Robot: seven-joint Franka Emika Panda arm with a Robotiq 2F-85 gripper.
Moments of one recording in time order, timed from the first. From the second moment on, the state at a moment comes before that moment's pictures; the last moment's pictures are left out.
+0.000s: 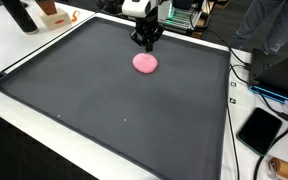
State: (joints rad) arm 0.08 0.20 0.16 -2.28 0.05 2.40 -0.65
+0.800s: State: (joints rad) arm 0.09 0.08 0.16 -2.25 0.04 2.31 -0.62
